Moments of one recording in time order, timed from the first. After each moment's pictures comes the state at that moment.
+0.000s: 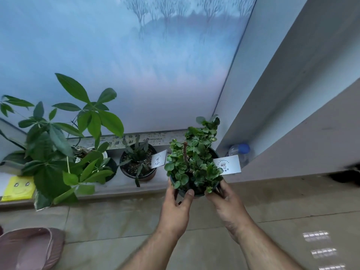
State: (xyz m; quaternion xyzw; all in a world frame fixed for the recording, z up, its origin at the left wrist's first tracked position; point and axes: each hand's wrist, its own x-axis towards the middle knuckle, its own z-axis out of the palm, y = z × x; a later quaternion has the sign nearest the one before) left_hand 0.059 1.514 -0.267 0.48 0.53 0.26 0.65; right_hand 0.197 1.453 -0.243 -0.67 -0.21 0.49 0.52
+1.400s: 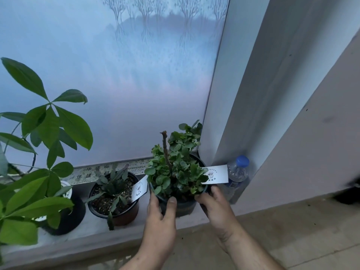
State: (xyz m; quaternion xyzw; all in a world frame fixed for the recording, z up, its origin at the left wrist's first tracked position) left_hand 0.077 1.572 -0.331 0.57 0.48 0.30 0.59; right_hand 0.220 1.514 -0.330 -0.64 -0.19 0.42 0.61
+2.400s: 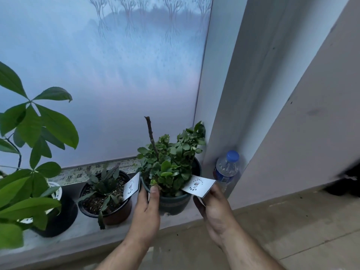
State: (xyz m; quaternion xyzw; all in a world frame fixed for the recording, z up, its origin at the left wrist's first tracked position) left_hand 0.076 1.587 -0.326 0.56 0.47 0.29 0.61; right_hand 0.226 1.506 -0.334 -0.57 -0.13 0.44 0.68
